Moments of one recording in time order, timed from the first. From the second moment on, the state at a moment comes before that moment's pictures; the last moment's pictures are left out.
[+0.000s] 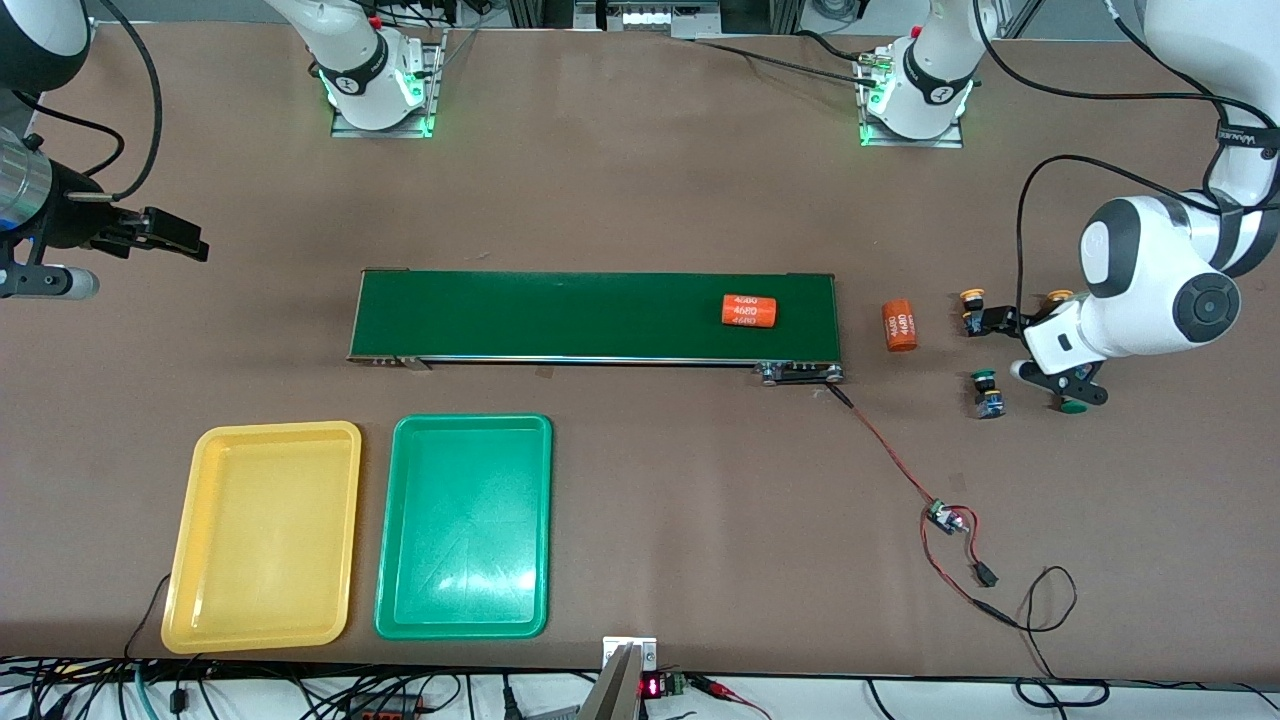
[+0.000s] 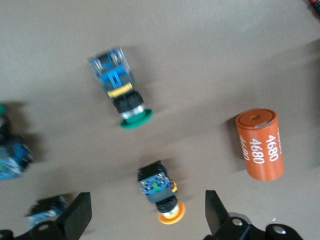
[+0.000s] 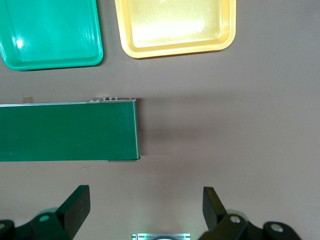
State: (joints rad) left arm 0.16 0.31 -0.05 -2.09 -0.01 2.12 0.39; right arm -0.06 0.04 0.04 -1.67 0.02 1.57 0.02
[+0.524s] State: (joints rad) left arm 0.18 0.29 -0.05 -2.29 -0.06 2.34 0.29; right arm -0.06 0.05 0.04 -1.67 0.02 1.58 0.02
